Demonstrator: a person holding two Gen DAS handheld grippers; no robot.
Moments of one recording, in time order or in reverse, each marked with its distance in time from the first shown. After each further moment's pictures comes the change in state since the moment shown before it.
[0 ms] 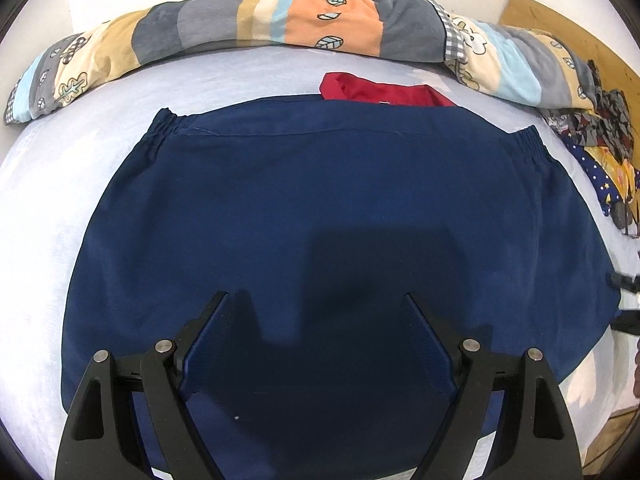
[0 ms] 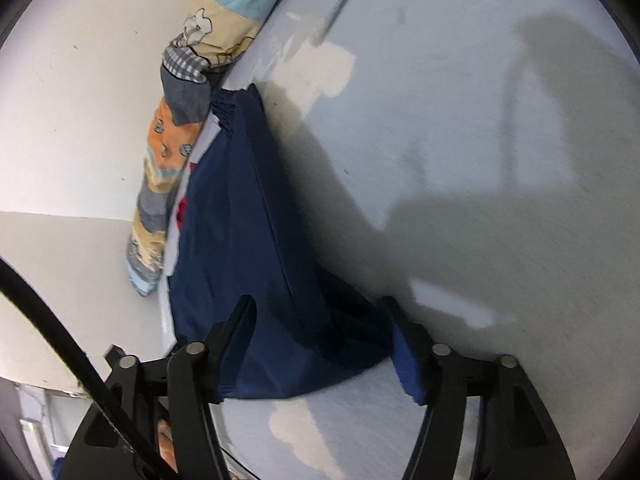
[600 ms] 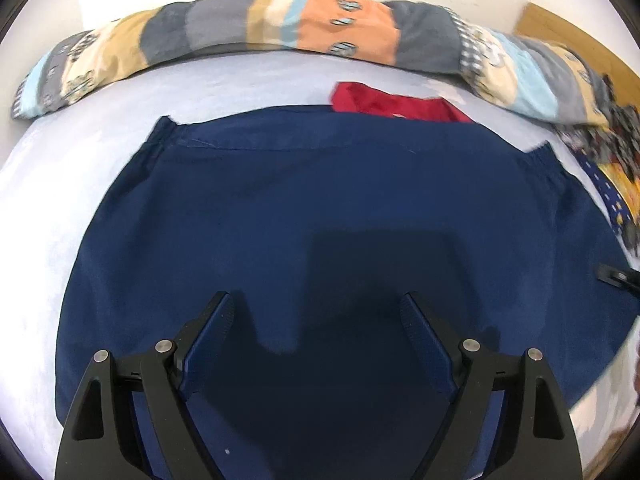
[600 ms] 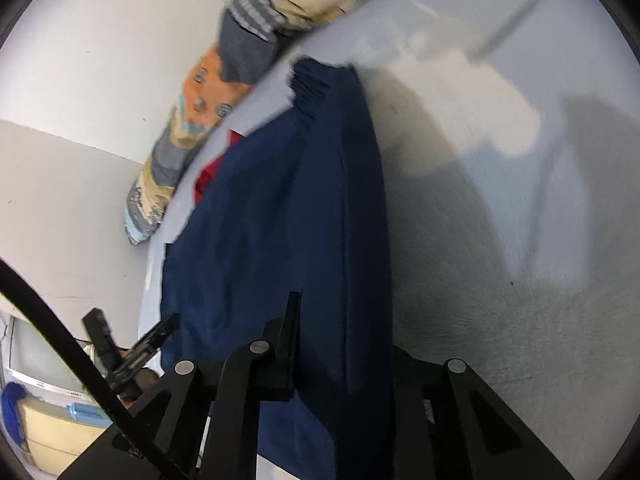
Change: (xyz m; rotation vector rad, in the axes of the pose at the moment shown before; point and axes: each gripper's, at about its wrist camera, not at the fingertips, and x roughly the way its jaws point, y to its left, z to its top) left arm 0.018 0.002 0.016 -0.058 -0.018 0.039; right arm 0.049 0.079 0.030 -0.292 0.043 -0.027
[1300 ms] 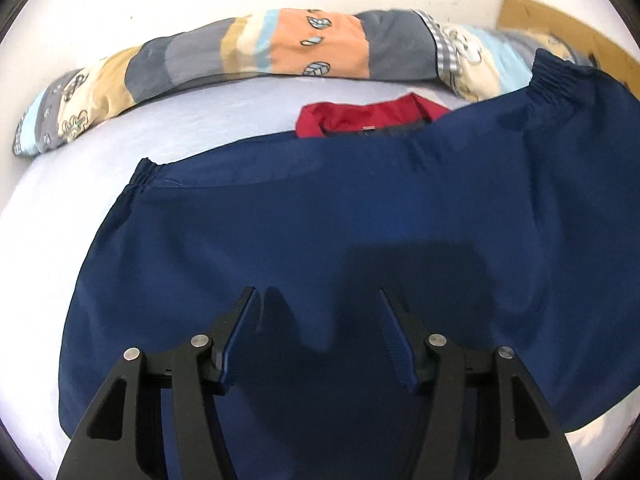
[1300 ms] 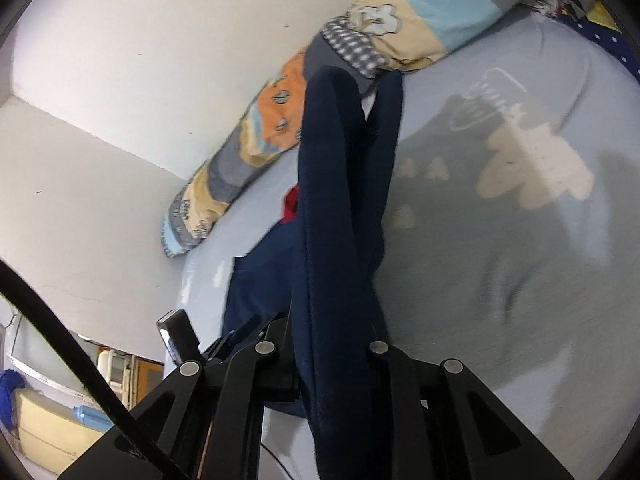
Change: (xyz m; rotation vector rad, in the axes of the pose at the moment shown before) left arm -0.018 -0.032 0.003 0.081 -0.080 0.021; right arm -0.028 0.117 -0.024 -0.059 -0.113 0.088
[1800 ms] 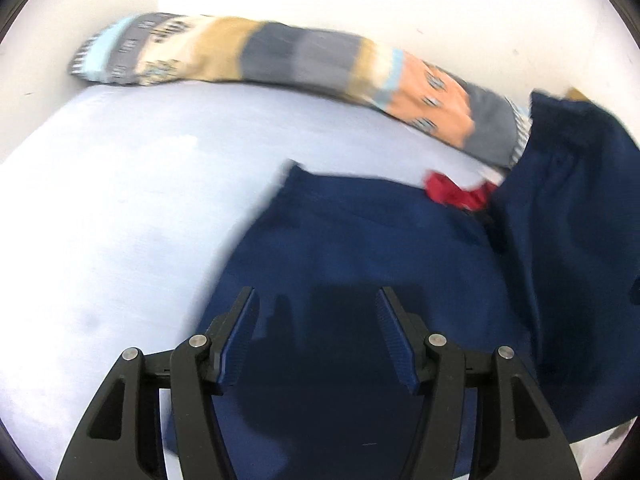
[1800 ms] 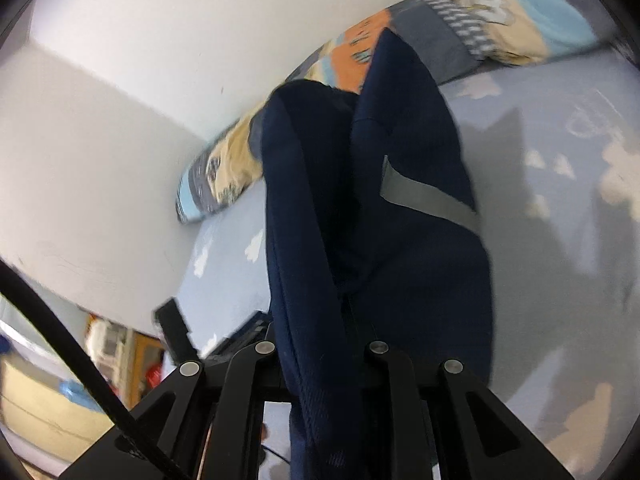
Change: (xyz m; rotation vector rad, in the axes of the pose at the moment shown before) left arm -0.050 0.155 -0.001 -0.302 -0.055 0.016; right arm 0.101 0.146 -0.025 -0.142 0.090 -0.032
